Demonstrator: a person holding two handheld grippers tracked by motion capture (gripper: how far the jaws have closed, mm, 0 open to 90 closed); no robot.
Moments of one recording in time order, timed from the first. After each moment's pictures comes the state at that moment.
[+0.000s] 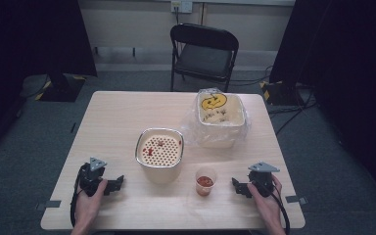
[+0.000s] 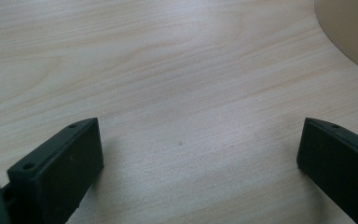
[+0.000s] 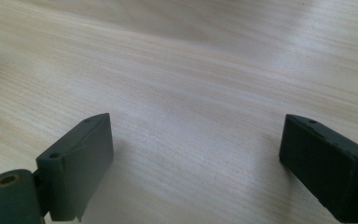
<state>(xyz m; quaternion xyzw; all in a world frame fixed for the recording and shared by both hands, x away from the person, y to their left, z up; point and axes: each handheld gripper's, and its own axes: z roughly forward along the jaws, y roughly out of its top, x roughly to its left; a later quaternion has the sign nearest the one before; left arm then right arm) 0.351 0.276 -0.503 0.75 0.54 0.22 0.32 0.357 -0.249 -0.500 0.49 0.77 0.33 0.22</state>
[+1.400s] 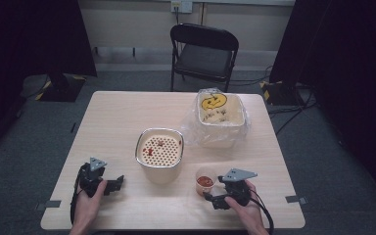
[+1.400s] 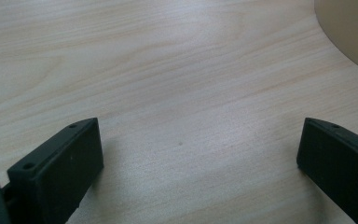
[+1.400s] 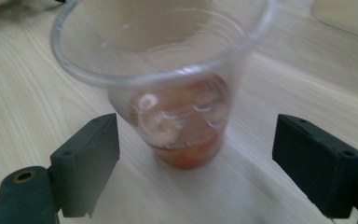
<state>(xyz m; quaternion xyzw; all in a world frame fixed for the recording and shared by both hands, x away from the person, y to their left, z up) 0.351 0.276 -0.503 0.75 0.54 0.22 0.32 0.326 -0.173 -0.477 0.35 0.83 0.42 0.10</state>
